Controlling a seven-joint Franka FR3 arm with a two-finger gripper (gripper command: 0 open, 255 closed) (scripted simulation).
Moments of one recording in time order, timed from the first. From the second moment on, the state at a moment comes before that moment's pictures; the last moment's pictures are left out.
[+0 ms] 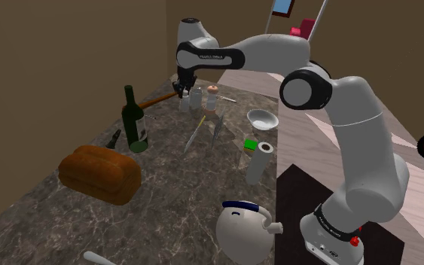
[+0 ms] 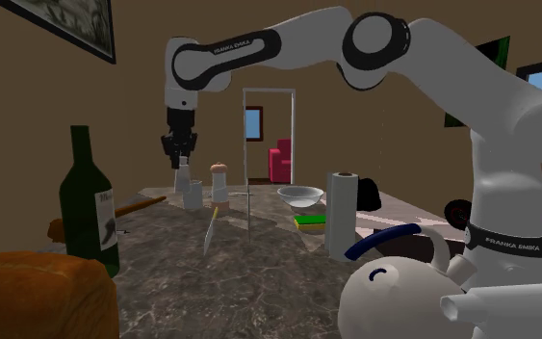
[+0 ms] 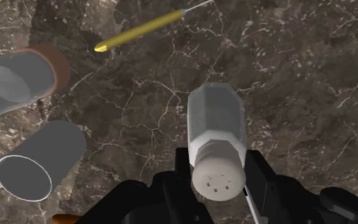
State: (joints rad) arm 0.02 0.79 0.18 -1.02 -0.23 1.95 0.06
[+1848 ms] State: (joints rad) arm 0.01 0.88 0.17 -1.17 -0.25 2.18 0.10
